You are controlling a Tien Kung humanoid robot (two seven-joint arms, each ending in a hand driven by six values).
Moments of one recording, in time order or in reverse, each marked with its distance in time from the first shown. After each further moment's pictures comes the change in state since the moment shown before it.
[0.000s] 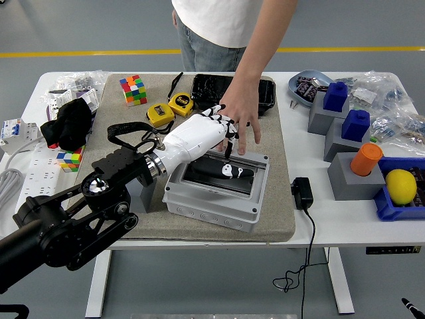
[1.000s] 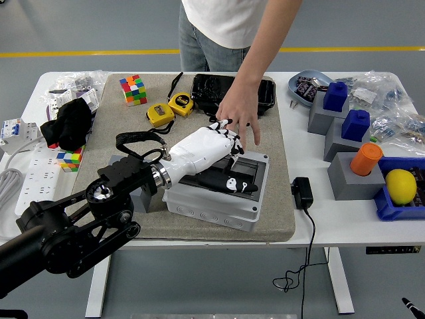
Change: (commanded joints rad) left arm 0.008 -0.003 0.017 -0.021 -0.004 -0.011 -0.004; right arm 0.000 0.000 0.011 0.000 -0.003 -0.001 0.001
